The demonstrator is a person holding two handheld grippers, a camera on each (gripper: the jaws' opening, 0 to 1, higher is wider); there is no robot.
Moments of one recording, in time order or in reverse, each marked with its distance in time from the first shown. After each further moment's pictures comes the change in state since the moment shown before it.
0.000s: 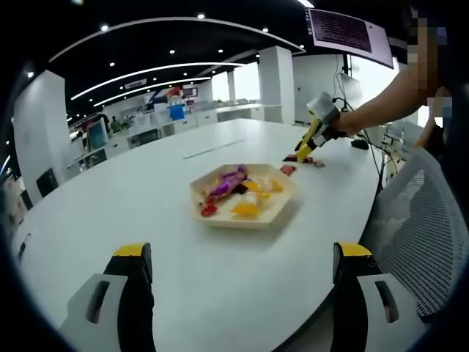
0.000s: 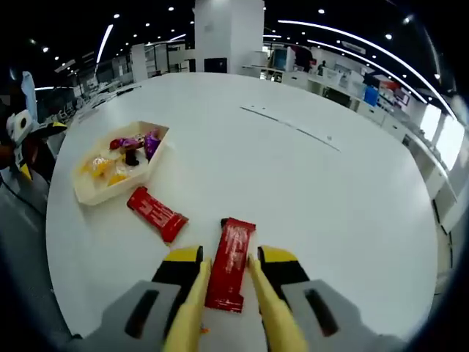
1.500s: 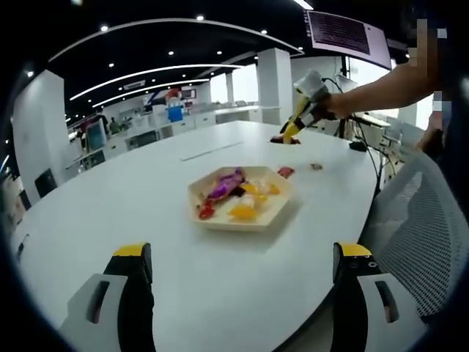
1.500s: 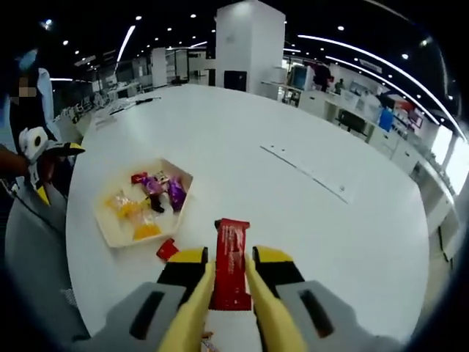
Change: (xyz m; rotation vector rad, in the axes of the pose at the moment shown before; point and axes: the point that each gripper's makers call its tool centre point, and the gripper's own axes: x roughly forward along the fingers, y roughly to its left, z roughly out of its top) left arm 0.000 -0.002 0.003 -0.001 -0.016 -0.012; right arm -0.029 0.041 0.095 -0.107 -0.086 0.081
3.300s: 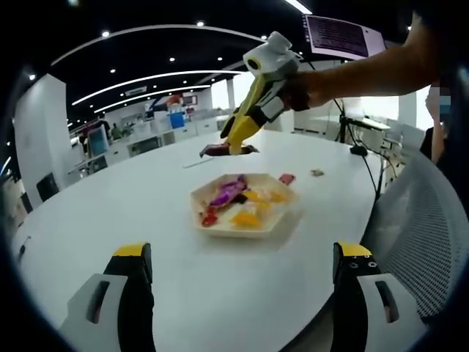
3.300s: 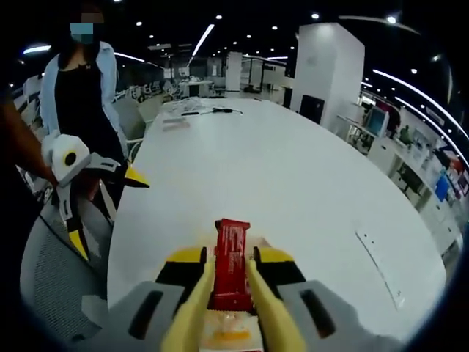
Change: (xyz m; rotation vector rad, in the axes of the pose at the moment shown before) left arm -0.002 0.002 0.008 0.007 -0.037 0.015; right arm 0.067 0.154 0.129 -0.279 -0.088 0.304
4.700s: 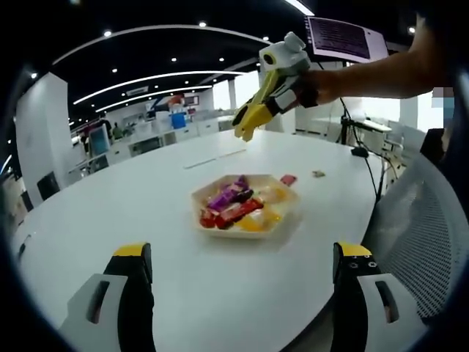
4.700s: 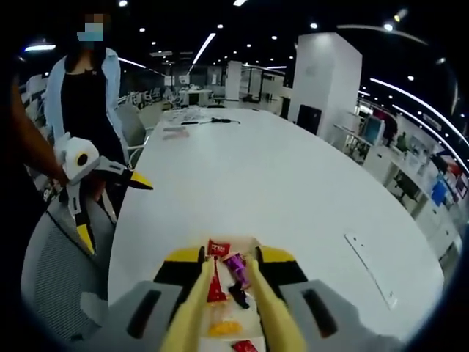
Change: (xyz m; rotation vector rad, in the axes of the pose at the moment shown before) left arm 0.000 0.001 0.001 -0.004 -0.003 0.005; right arm -0.038 -0.009 -0.004 -0.014 -0.059 -0.019
